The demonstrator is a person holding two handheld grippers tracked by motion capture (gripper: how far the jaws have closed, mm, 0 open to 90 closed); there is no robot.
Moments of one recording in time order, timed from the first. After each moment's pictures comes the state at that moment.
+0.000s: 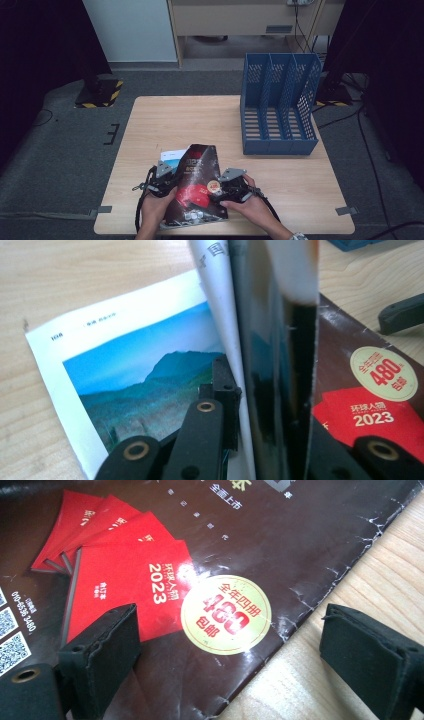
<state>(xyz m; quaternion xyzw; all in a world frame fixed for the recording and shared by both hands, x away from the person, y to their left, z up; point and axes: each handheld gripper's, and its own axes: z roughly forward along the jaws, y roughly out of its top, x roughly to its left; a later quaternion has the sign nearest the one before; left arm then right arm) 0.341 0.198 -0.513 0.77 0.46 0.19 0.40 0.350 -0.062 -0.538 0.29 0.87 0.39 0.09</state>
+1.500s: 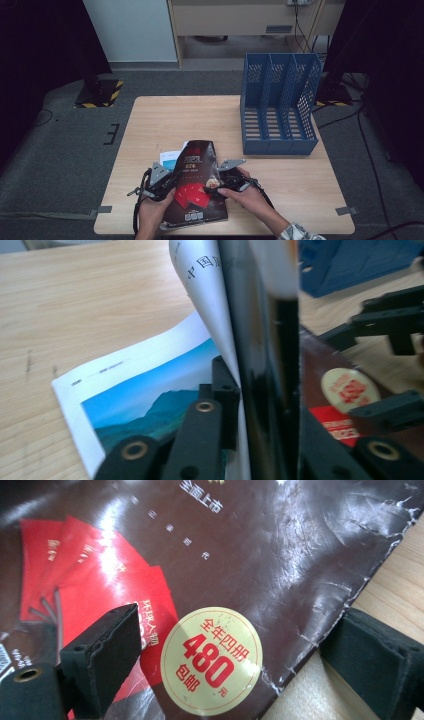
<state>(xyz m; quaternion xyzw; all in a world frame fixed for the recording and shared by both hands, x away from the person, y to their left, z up) 0.323 0.200 -0.495 0.75 0.45 0.25 0.43 0.376 -0.055 -0.538 0.31 0.85 0.43 0.03</state>
